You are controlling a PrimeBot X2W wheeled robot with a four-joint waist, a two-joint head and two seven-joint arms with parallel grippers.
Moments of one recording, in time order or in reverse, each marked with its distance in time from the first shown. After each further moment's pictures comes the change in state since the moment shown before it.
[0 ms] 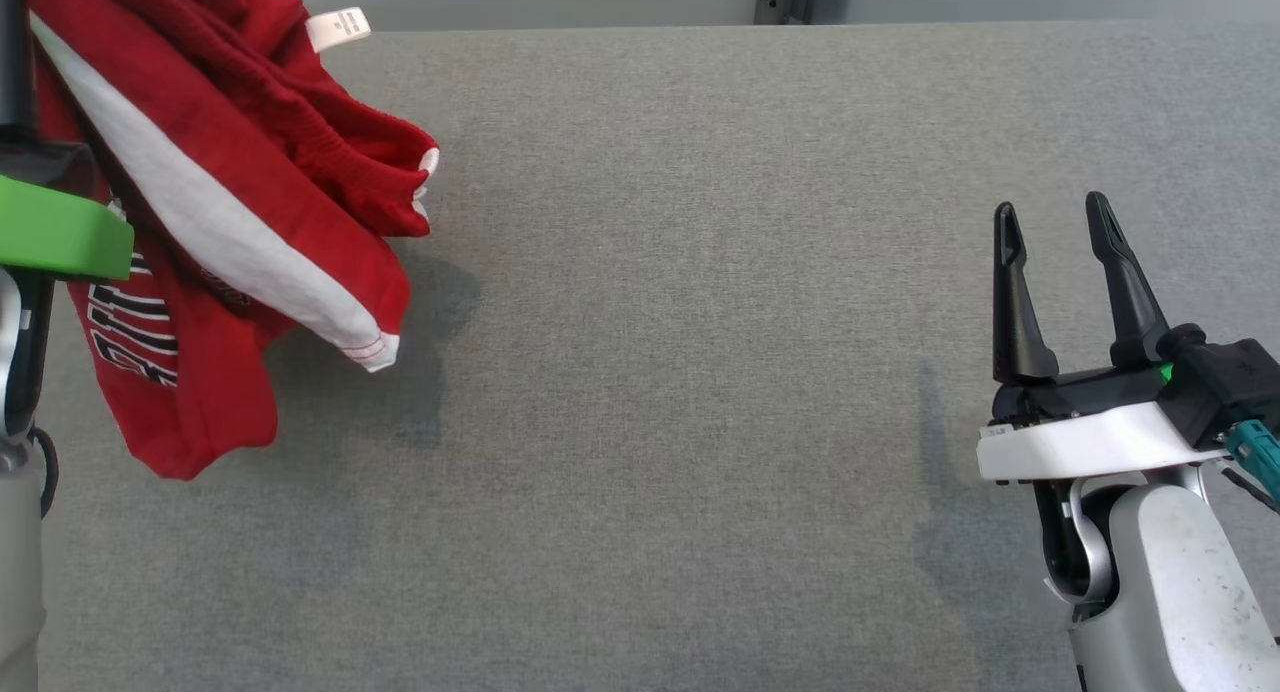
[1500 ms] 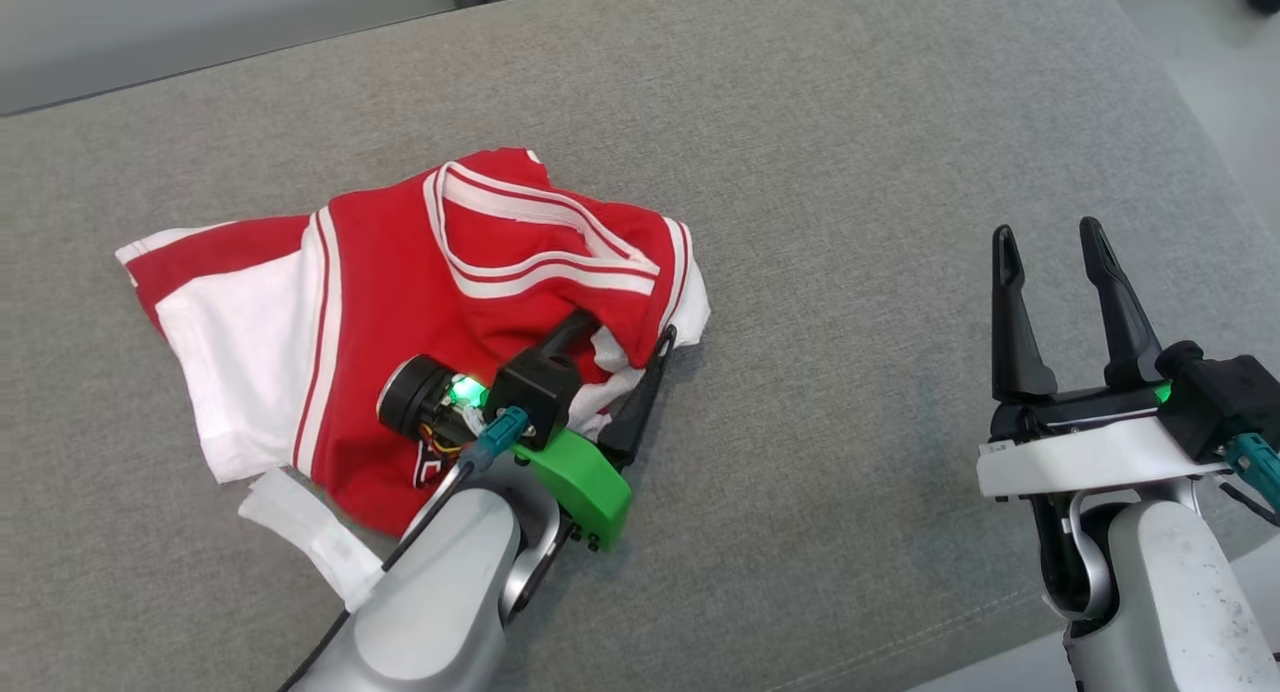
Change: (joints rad) left arm 0.110 -0.375 -0.547 0.620 -0.041 -0.021 -0.315; right arm 0.025 -0.001 0.001 0.018 0.045 0.000 0.000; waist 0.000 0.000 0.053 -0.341
